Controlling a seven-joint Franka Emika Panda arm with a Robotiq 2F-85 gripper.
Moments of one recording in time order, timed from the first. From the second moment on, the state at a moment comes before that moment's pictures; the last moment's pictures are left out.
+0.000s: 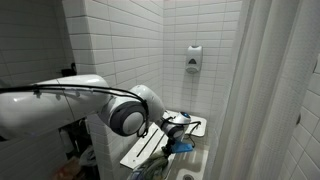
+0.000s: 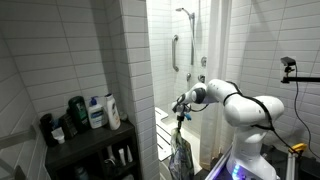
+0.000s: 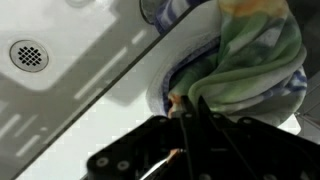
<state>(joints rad) -0.54 1.47 0.09 -0.96 0.18 2.24 -1.33</state>
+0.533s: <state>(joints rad) -0.50 1.46 0.14 -0.95 0.20 2.24 -1.35</state>
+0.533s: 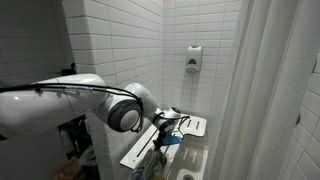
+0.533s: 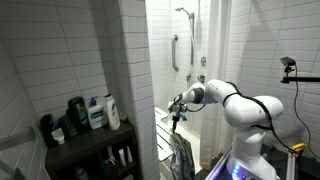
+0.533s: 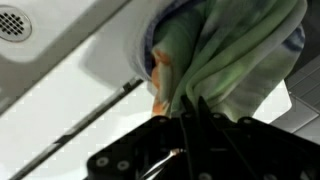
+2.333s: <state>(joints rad) -0.60 1.47 0.11 -0.92 0.19 2.24 -1.44</state>
